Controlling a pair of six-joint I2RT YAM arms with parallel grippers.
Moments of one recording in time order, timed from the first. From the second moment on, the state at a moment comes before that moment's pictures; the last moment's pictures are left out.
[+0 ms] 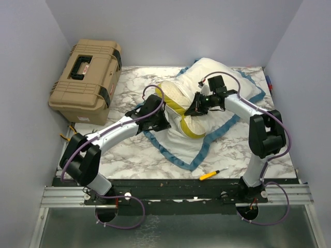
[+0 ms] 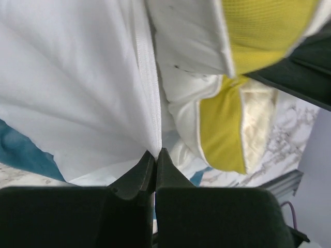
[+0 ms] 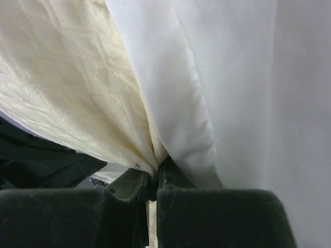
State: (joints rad) left arm -0.65 1.56 1.09 -0.36 0.05 -0.93; right arm 0.29 1.86 1.35 -0.44 -0.64 0.48
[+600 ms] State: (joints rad) left arm -0.79 1.48 1.01 -0.27 0.10 -0.94; right arm 0.33 1.90 1.38 -0.37 -0.64 0.62
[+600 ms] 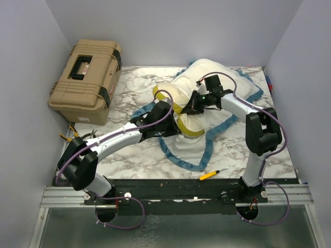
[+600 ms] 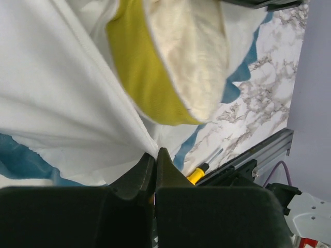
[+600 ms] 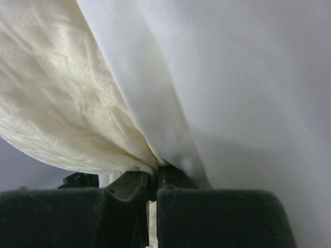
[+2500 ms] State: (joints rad) left arm -0.62 1.20 0.78 -0.28 0.10 -1.06; right arm 0.61 2.07 1.74 -0.48 -0.63 0.42
